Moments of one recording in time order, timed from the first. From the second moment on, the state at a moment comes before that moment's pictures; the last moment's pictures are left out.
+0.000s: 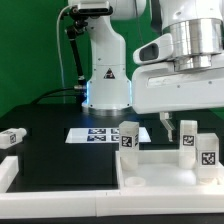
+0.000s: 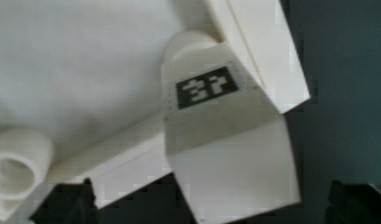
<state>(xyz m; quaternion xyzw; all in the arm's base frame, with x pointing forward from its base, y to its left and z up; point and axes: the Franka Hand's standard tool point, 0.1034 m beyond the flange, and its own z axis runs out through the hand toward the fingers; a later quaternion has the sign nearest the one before) 0.631 0.103 0.098 -0.97 0.20 -0.12 0.06</state>
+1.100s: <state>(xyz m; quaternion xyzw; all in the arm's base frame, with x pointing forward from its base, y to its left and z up) 0.640 0.117 0.078 -0.99 0.11 -0.07 0.04</state>
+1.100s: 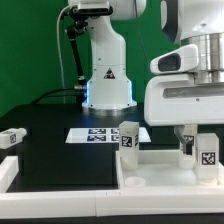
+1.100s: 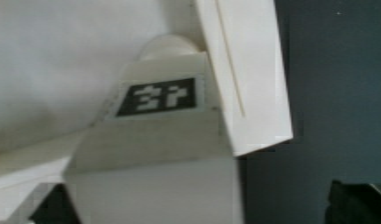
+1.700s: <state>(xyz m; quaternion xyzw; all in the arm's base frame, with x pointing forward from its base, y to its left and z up) 0.641 0.112 0.079 -0.99 0.13 -0.05 0.04</state>
